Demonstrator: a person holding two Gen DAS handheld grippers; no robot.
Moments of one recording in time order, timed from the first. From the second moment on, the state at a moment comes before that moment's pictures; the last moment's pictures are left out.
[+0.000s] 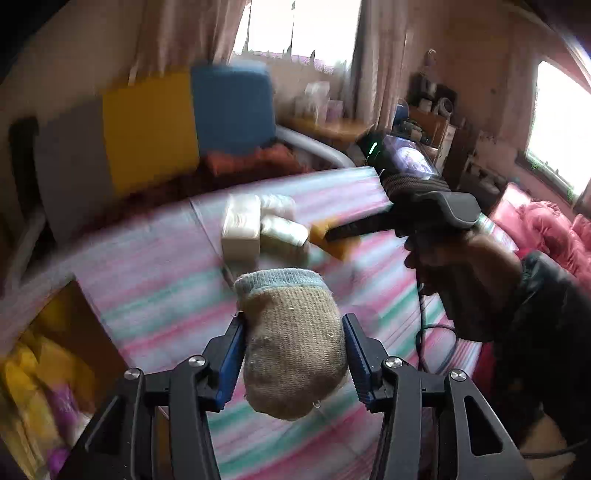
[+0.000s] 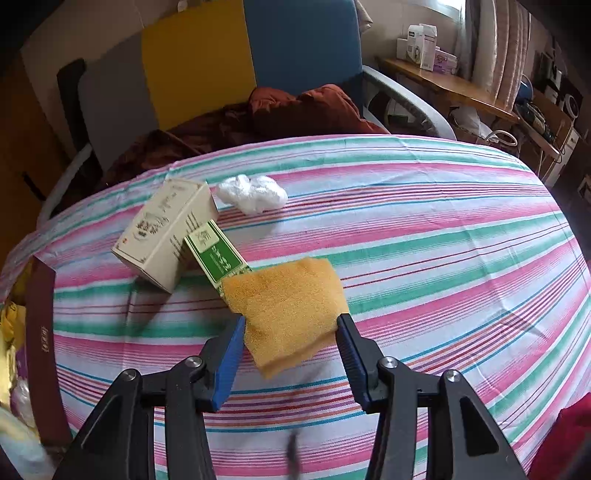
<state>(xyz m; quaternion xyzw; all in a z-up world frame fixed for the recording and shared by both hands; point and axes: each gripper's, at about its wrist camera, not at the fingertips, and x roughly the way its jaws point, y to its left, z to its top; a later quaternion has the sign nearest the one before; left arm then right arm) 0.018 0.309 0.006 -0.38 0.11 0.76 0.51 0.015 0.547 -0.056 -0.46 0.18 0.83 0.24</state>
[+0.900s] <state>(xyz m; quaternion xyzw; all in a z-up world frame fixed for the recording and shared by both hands) -0.059 0.102 0.008 -0.39 -0.02 0.88 0.29 0.013 0.497 -0.030 -0.42 0.12 0.88 0.18</state>
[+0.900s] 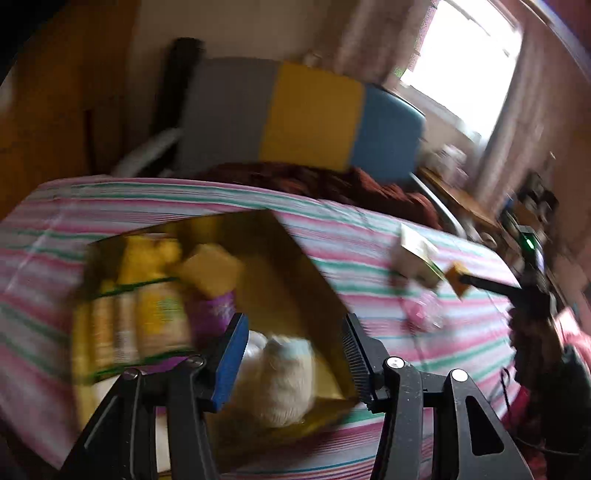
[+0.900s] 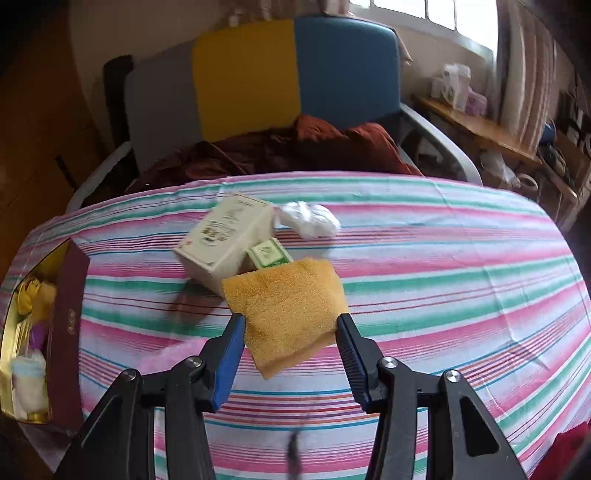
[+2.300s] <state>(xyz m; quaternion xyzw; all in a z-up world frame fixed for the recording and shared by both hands) -0.044 0.015 -0.020 -0.38 -0.04 0.90 0.20 -0.045 0.229 -0.001 -0.44 0.06 0.89 -0.03</state>
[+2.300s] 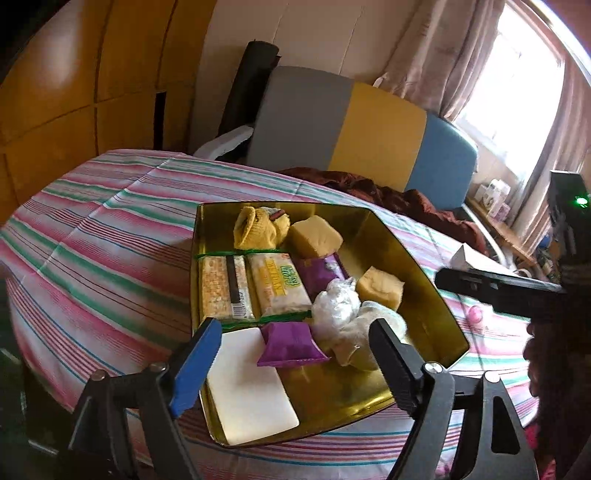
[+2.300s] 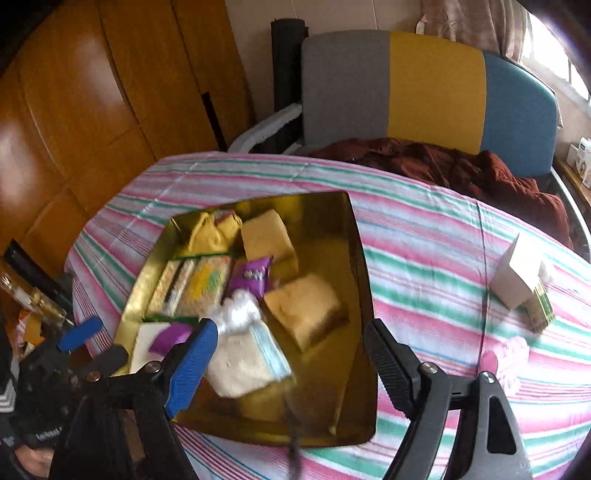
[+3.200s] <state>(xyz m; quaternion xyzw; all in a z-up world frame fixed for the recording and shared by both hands) -0.023 0.047 -0.006 -0.35 0.04 0.92 0.17 -0.008 0.234 -0.005 -0.44 0.03 0.90 0.00</state>
